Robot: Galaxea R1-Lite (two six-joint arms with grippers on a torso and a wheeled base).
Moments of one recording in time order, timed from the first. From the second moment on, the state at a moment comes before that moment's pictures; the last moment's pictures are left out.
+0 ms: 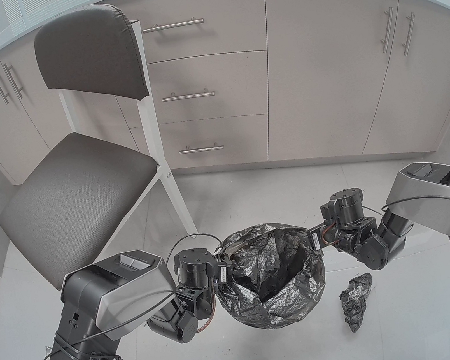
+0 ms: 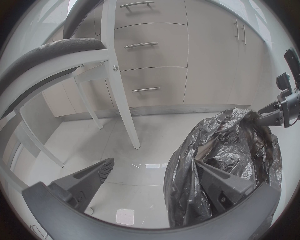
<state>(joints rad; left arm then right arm) -0.54 2.68 -1.15 -1.19 0.42 -0.04 0.35 2.50 -1.11 -0.95 -0.19 -0.05</state>
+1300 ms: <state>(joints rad) -0.53 2.69 -1.16 -1.19 0.42 -0.05 0.32 2.60 -1.25 -0.93 -0.17 -0.05</state>
